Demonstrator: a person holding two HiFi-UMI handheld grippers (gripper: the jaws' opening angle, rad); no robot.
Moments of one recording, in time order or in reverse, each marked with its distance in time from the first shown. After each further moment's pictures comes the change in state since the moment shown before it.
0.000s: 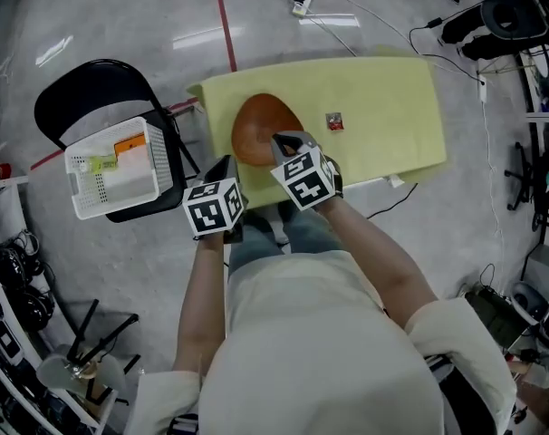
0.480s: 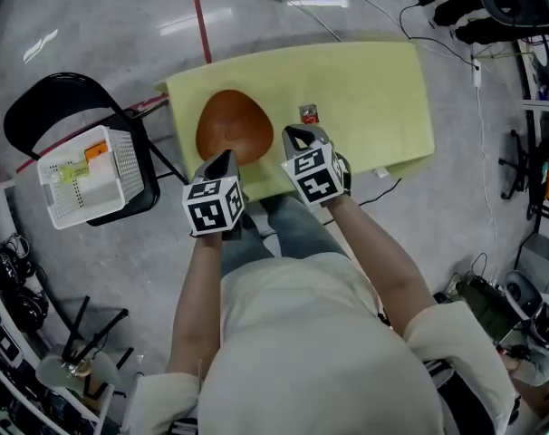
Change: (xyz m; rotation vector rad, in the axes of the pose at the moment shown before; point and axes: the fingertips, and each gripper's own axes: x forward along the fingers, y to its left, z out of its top) left arm 0.070 -0.084 -0.010 0.035 0.042 -0.040; right arm -0.011 -0.110 -0.079 0.061 0.063 -0.074
